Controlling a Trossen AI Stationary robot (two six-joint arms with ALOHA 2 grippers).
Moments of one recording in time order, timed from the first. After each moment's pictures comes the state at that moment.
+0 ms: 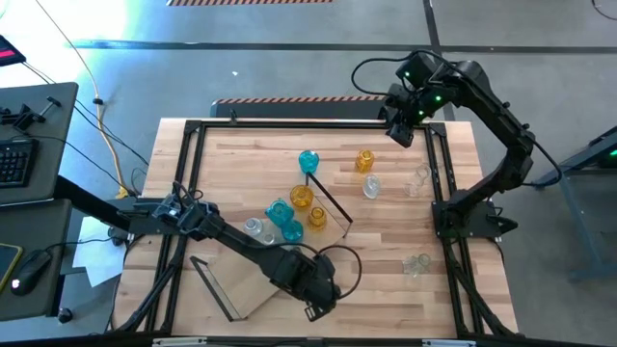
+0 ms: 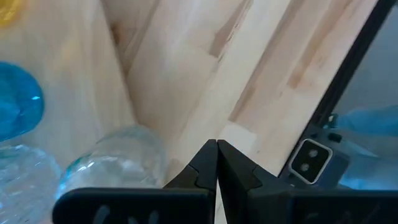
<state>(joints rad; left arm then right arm) -0.50 2.31 2.33 -1.35 -0.11 -0.96 -0.67 1.51 1.93 -1.57 -0.21 -0.21</state>
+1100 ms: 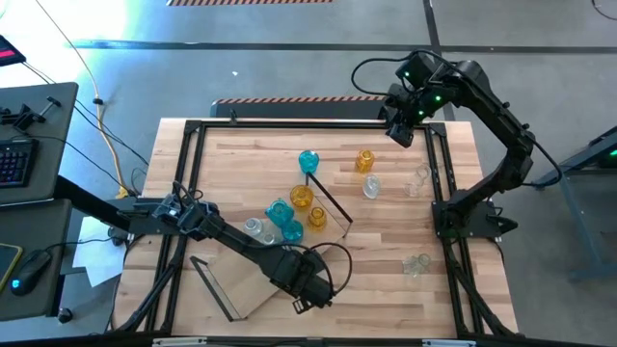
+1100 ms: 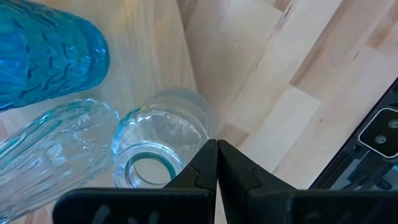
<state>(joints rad) -0.50 2.31 2.33 -1.55 -0.11 -0.96 -0.67 1.51 1.93 -1.57 -0.21 -0.21</state>
